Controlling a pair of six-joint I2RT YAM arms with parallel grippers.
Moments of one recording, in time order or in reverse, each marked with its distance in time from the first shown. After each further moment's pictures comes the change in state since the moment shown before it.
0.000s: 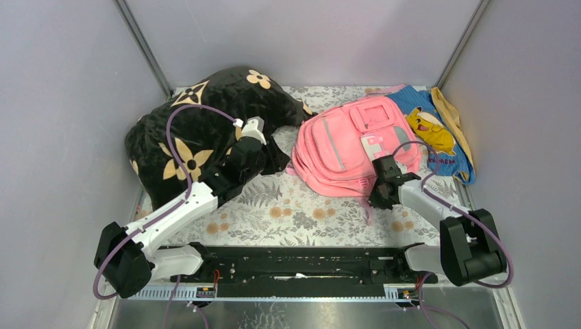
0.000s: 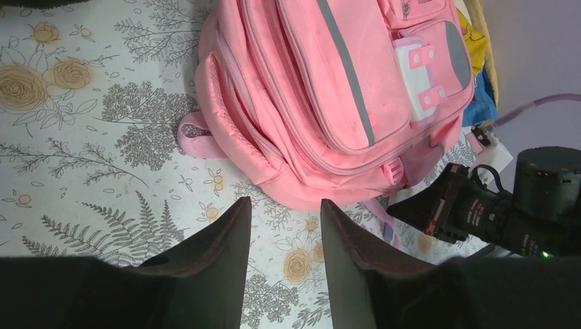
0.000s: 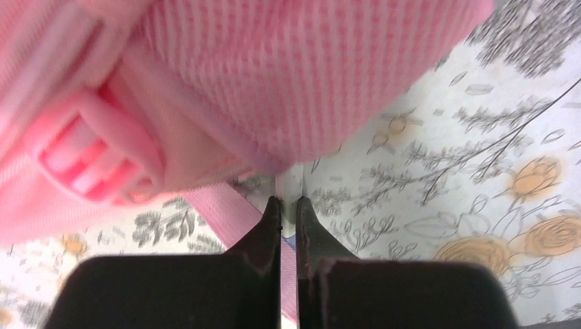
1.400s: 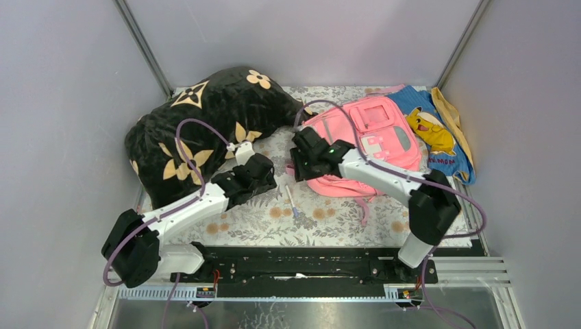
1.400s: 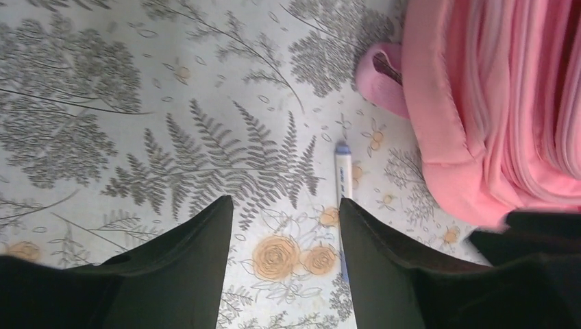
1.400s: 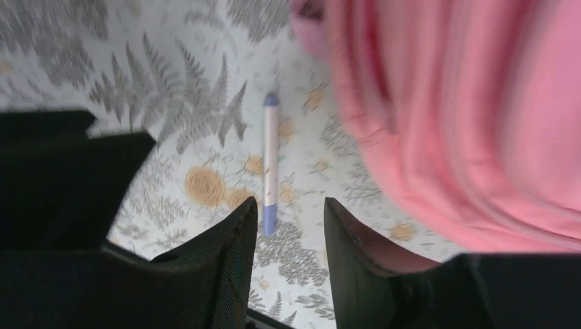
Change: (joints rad) left arm -0.012 0.070 -0.106 -0.267 -0.277 -0.215; right arm 0.576 0.417 0.700 -0.066 -0.098 -0.192
